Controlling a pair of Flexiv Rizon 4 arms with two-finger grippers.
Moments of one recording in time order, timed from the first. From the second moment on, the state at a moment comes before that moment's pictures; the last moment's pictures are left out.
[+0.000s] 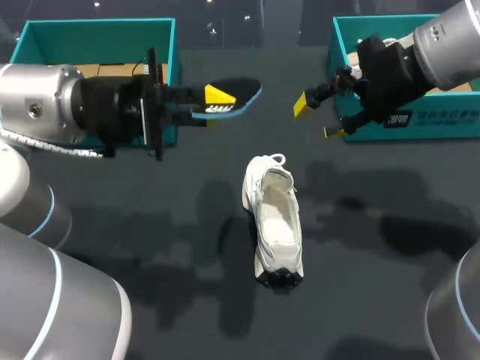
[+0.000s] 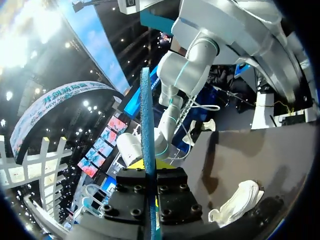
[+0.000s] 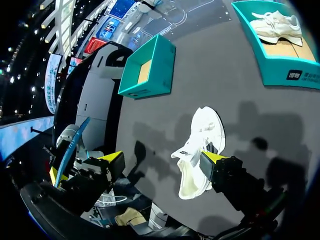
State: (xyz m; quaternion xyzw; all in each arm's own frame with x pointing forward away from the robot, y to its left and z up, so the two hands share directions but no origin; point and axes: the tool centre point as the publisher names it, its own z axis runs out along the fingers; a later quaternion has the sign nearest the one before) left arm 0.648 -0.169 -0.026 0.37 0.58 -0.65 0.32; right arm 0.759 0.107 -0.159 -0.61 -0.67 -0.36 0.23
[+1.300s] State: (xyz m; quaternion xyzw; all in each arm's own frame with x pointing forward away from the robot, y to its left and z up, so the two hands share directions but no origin) left arm 0.704 -0.201 -0.106 0.56 0.49 -0.46 0.48; right arm 0.773 0.091 -0.117 -0.52 -0.62 -0.51 0.29
